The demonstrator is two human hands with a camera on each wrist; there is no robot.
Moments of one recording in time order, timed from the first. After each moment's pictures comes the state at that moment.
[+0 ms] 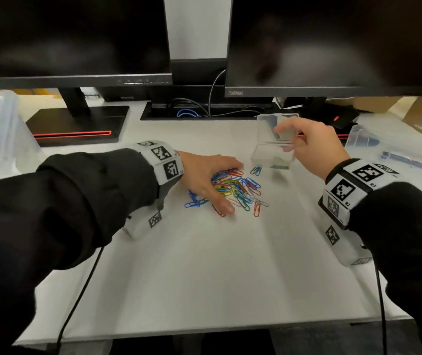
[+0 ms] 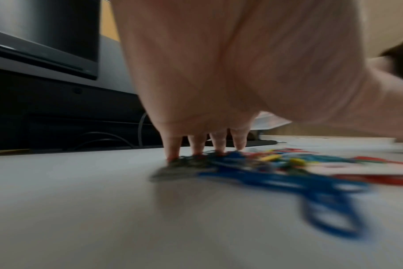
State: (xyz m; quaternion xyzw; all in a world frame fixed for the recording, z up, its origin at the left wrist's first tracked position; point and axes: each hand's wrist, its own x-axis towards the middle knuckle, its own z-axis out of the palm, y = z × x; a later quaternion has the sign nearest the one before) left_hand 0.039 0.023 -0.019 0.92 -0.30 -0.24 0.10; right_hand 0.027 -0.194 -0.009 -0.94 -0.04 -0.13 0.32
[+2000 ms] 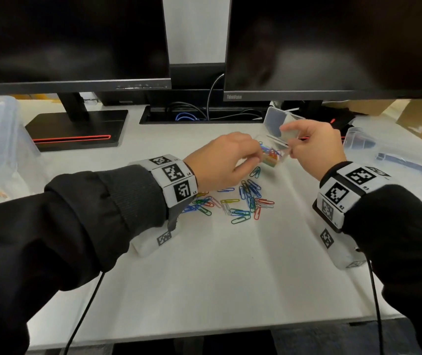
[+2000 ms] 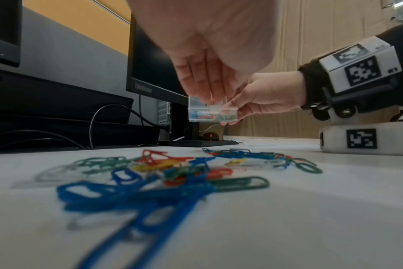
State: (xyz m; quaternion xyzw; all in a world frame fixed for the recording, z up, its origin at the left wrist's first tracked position) left_hand 0.023 0.000 -0.017 0.86 -0.43 0.16 0.22; right_hand 0.032 -0.194 -0.016 -0.90 0.01 -0.21 0.38
